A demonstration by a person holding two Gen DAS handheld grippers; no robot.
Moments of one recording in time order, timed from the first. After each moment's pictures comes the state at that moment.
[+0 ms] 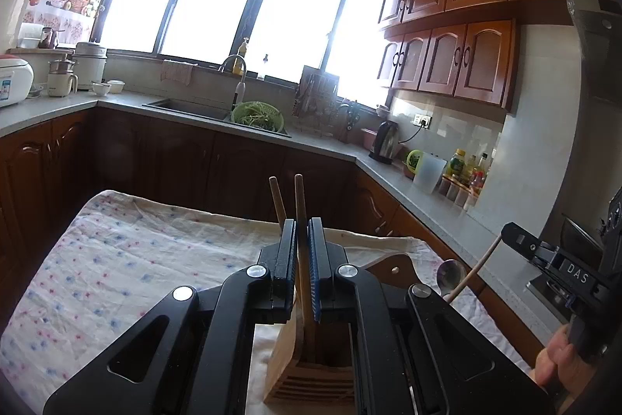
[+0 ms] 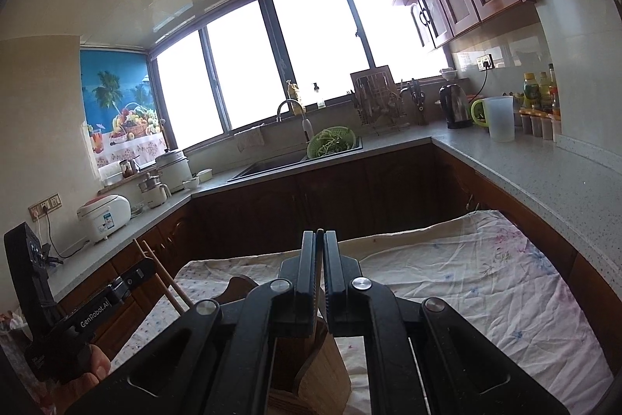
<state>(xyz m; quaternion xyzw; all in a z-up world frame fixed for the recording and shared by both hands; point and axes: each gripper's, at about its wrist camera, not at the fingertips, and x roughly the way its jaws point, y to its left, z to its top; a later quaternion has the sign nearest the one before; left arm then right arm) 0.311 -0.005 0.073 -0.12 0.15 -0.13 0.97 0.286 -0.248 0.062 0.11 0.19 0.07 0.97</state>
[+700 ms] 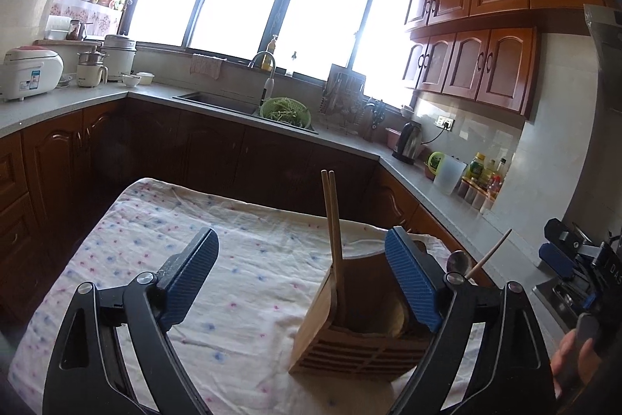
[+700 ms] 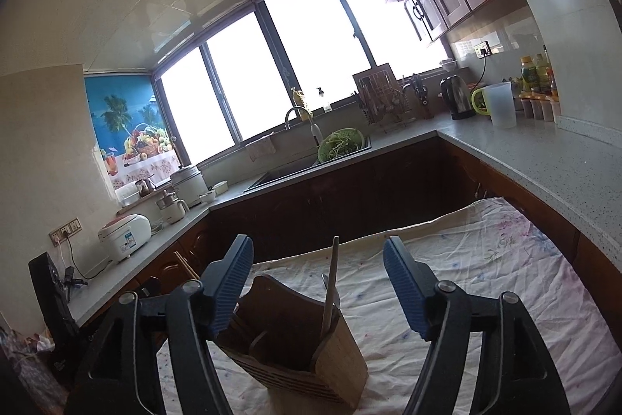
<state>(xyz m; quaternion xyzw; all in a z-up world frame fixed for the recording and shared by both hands) 0.270 0.025 0.079 -0.13 0.17 -0.08 0.97 0.254 -0.267 0.074 0.16 0.18 0.09 0.97</state>
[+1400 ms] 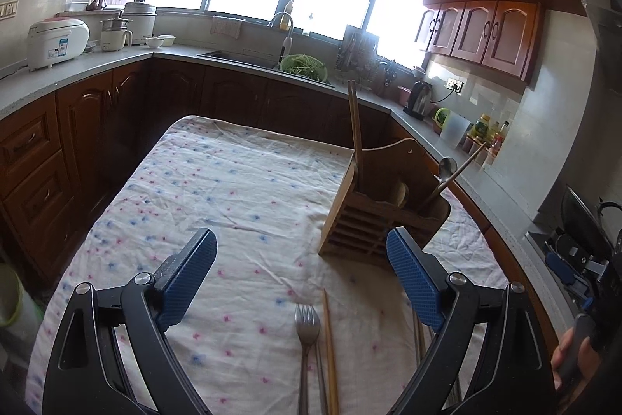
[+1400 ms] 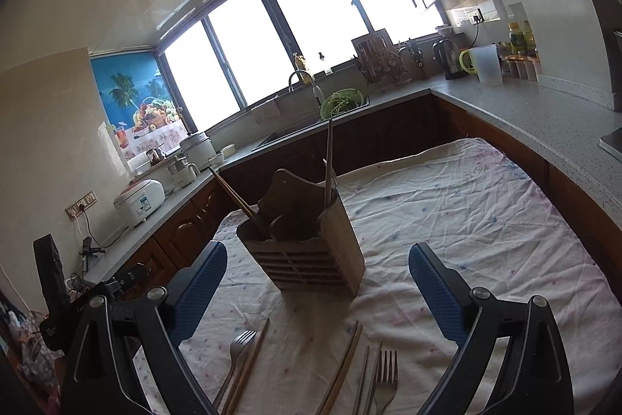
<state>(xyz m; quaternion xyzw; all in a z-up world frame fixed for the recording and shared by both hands) 0.153 0.050 0.052 -0.13 0.25 -0.06 0.96 0.142 -0.276 0.047 0.17 0.25 0.11 0.95</state>
